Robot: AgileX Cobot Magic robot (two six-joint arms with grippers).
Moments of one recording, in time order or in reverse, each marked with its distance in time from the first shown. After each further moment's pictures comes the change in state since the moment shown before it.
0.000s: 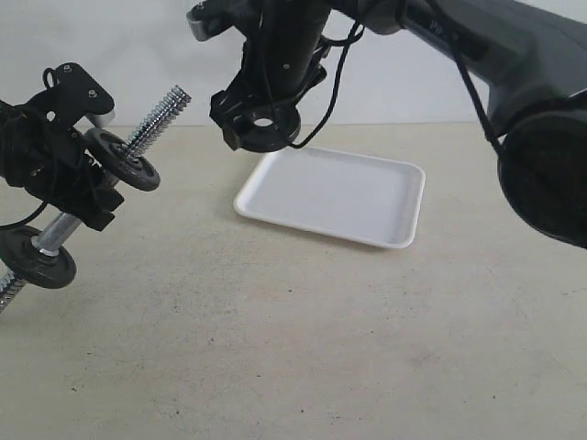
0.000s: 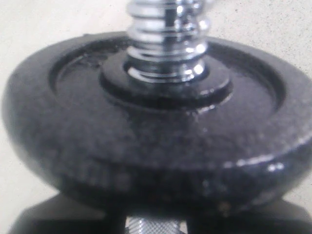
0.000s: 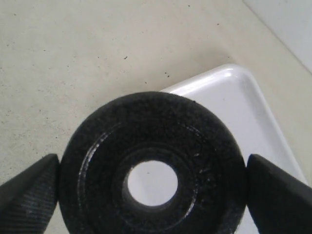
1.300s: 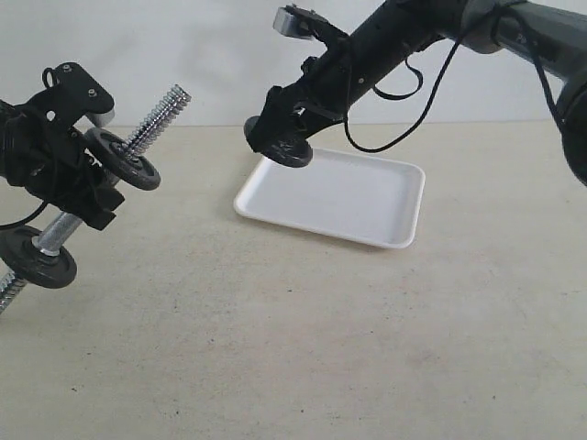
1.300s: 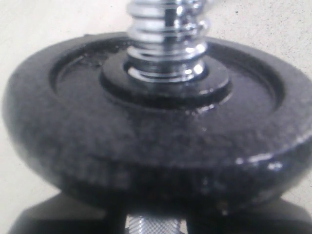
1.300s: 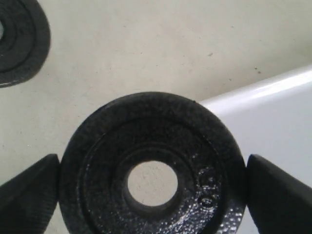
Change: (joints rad) left arm 0.000 0.000 0.000 -0.008 -0.002 0.000; right arm -0.279 0.046 0.127 0.768 0.101 -0.489
